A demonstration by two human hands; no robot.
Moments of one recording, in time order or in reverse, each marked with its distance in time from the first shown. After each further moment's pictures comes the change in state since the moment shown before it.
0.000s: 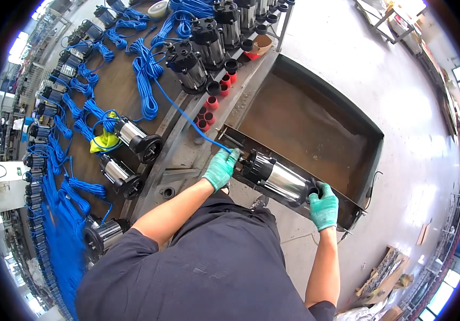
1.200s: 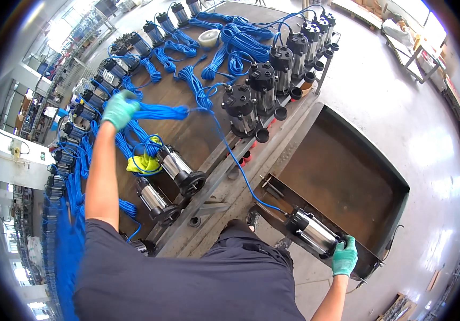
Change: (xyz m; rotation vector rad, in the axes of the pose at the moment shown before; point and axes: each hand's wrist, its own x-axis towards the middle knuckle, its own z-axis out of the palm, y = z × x) left_hand 0.096 0.173 -0.452 0.999 0.549 0.038; right_hand 0.000 0.005 0.024 -0.363 0.222 0.009
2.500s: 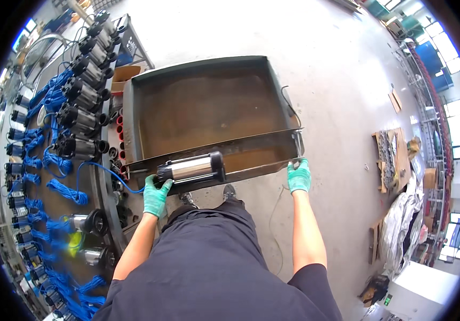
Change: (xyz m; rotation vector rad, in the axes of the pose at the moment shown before) left_hand -0.357 0.277 0.282 -0.762 -0.655 0.252; right_hand -0.065 0.232 -0.005 0.115 0.291 0.572
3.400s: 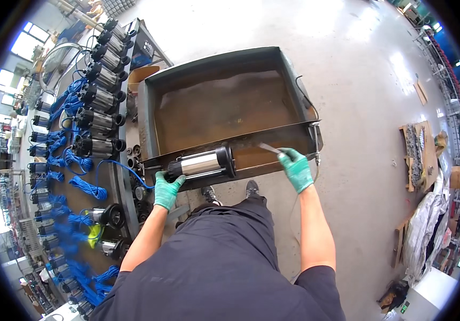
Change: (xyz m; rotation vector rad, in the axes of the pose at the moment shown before) left_hand 0.002 0.020 0.004 0.071 -0.002 -0.036; right_hand -0.017 -0.058 -0.013 0.837 -0.512 -0.070
